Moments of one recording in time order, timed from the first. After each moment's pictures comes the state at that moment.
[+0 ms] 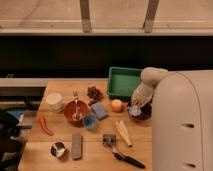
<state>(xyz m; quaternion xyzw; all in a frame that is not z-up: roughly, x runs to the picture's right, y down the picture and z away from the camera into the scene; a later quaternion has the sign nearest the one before) 0.191 0.104 0.854 -0.25 0.22 0.83 0.45</state>
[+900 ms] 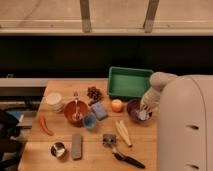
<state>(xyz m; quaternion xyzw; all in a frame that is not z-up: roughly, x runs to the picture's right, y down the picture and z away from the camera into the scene) 0.251 0.126 0.851 -0.22 0.26 0.85 0.41</state>
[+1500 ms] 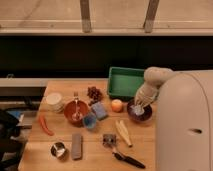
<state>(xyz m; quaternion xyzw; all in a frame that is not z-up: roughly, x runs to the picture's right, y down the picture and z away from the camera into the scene) 0.211 0.099 0.837 -0.23 0.22 0.83 0.45</state>
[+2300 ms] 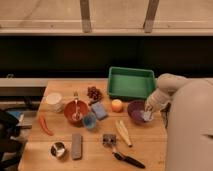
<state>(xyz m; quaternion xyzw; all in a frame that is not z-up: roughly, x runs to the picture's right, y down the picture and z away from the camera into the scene) 0.277 0.132 0.836 -0.22 0.24 0.86 0.41</state>
